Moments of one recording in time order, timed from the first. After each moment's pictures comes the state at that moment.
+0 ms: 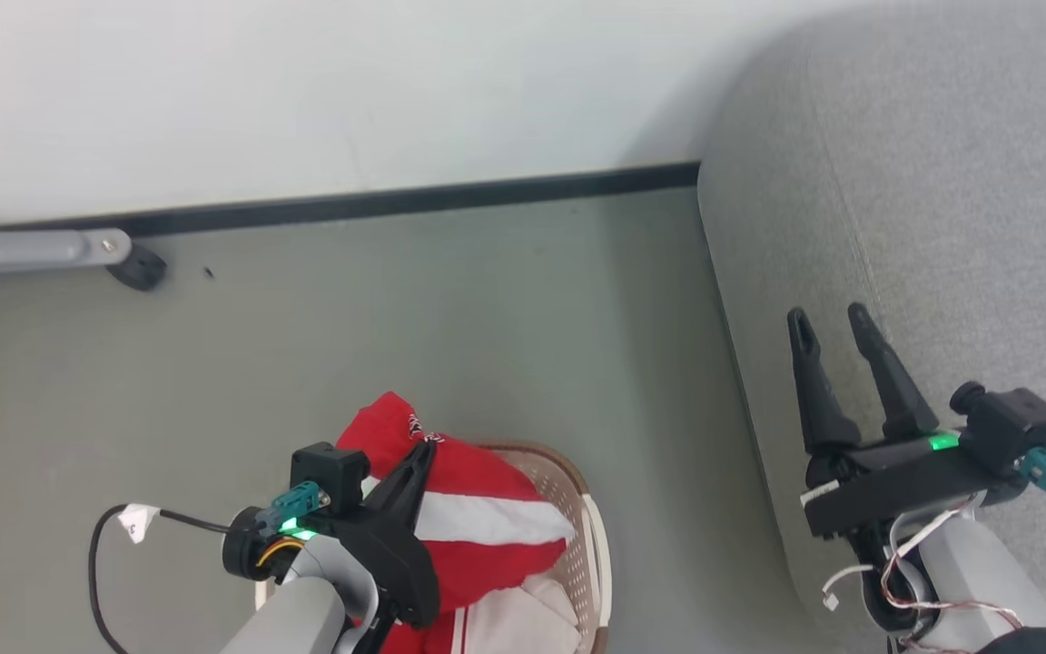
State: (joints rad) left arm -0.60 0.06 -0.58 0.89 -0.62 -0.12 -0.21; right arm -0.46 -0.16 0.25 0.37 0.49 0.12 -0.26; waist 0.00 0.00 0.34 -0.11
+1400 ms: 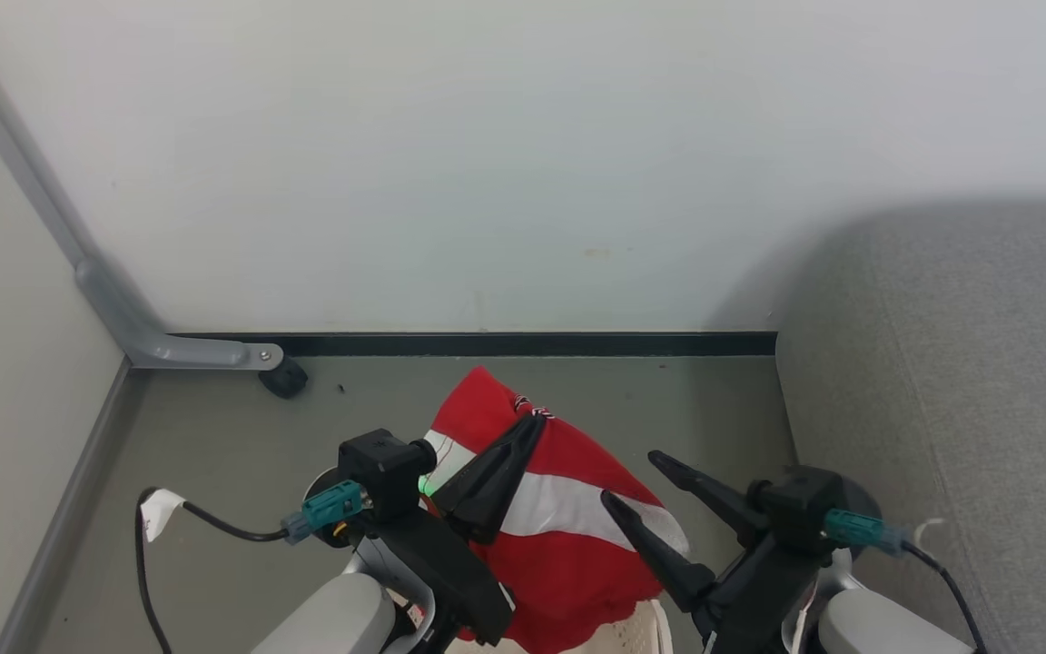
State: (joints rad) left arm -0.53 0.16 -0.76 0.39 -0.80 -0.12 -0.19; right arm -0.51 -0.35 0.88 0.34 0.64 0.12 -0.16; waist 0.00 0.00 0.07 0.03
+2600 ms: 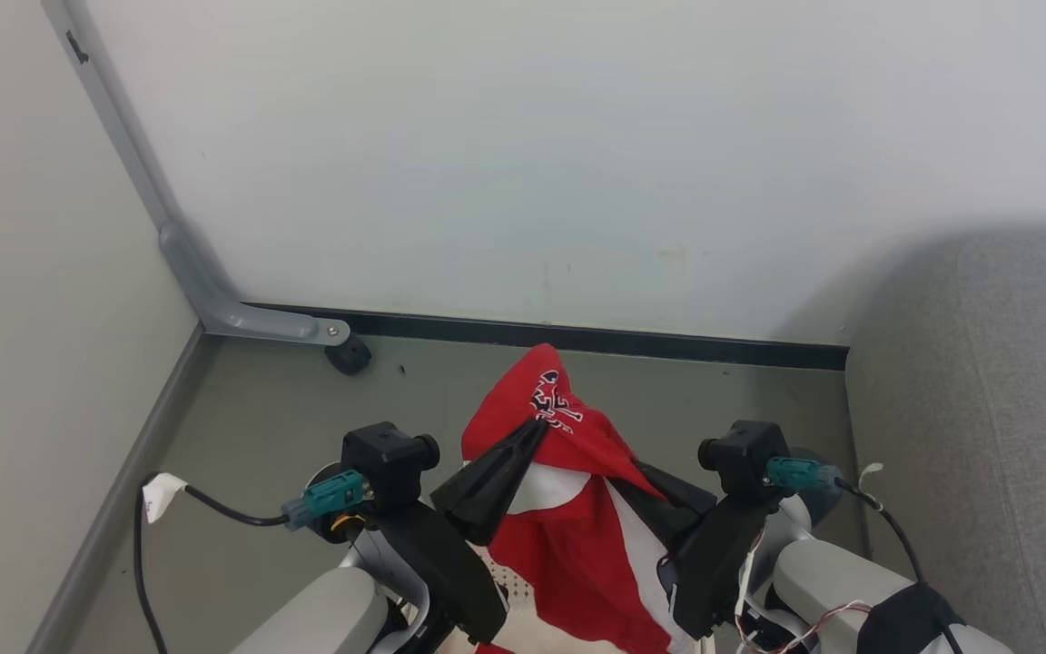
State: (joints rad) left arm -0.56 0.19 -0.82 0.37 -0.85 -0.12 -0.15; right arm -0.75 -0.27 1.17 0.63 0.85 0.12 -0.20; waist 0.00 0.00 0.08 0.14
